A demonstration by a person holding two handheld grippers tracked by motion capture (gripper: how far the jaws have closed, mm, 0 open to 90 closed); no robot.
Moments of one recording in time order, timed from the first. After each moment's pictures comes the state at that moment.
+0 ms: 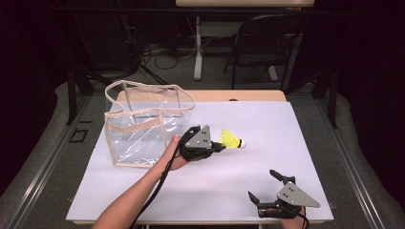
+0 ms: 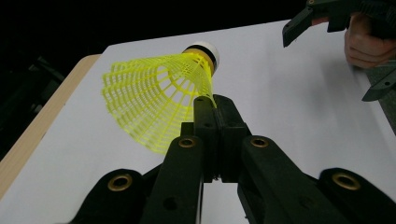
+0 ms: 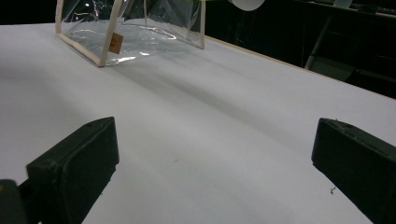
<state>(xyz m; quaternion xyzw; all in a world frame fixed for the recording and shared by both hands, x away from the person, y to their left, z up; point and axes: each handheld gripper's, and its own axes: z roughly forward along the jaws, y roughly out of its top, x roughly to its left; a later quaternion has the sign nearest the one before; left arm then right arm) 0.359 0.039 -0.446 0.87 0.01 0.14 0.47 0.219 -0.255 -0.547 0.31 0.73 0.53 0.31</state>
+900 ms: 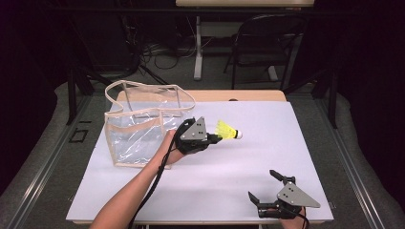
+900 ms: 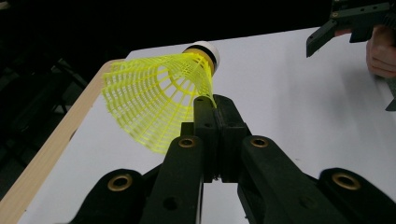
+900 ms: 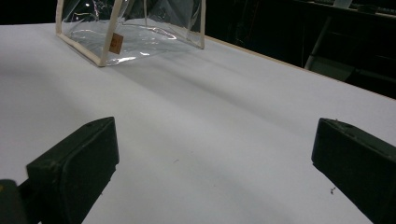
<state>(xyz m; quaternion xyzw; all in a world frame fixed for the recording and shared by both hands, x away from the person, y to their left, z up) 0.370 0.050 -0.430 0.87 0.02 0.16 0.47 0.218 -0.255 -0.546 0.31 0.73 0.53 0.31</state>
